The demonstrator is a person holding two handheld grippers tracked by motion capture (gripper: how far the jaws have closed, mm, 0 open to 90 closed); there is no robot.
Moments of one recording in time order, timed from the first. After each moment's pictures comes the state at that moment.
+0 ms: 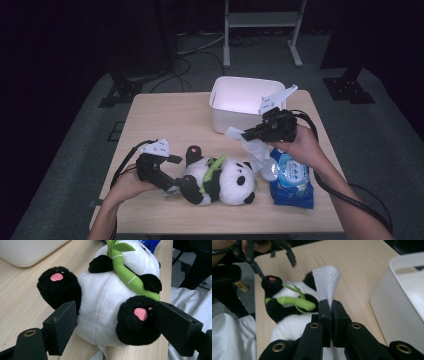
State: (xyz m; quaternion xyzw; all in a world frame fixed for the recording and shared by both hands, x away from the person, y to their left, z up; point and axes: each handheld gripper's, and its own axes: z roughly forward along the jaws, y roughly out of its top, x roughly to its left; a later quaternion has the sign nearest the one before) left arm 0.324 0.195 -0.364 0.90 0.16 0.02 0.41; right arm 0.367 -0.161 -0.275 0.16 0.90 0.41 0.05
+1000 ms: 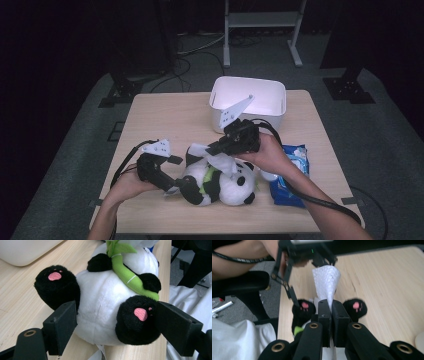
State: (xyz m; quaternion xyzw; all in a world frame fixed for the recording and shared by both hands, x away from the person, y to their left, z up) left arm 0.324 0.193 -0.364 0.90 0.16 0.01 0.40; right arm 0.347 -0.082 -0.284 0.09 0.90 0.42 0.00
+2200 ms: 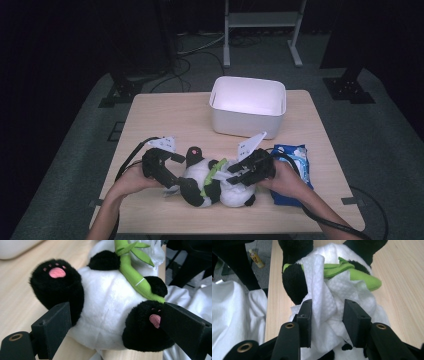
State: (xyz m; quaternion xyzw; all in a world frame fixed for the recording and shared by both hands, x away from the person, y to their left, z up) left arm 0.342 0.184 -0.375 0.90 0.16 -0.04 0.39; right arm 0.326 -0.121 -0.371 0.08 0.93 0.36 0.01
